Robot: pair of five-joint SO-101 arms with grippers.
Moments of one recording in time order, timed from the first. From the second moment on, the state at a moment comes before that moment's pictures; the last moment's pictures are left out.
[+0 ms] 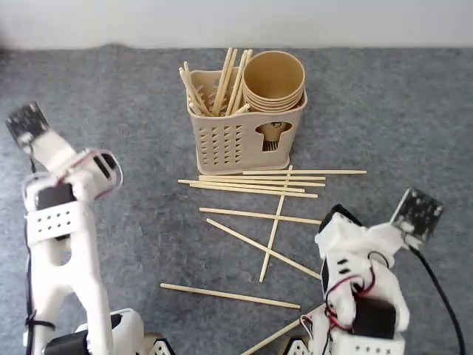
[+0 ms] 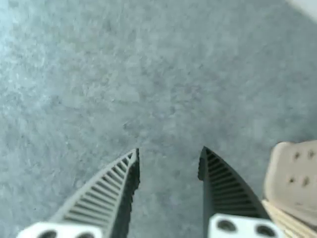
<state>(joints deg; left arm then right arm) -20.2 -24.9 43.8 47.5 27.6 3.6 -88.5 69.7 65.5 -27.5</state>
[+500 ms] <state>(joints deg) -20.3 -24.9 61.0 37.8 27.3 -0.4 -45.9 55.1 52.0 -36.6</state>
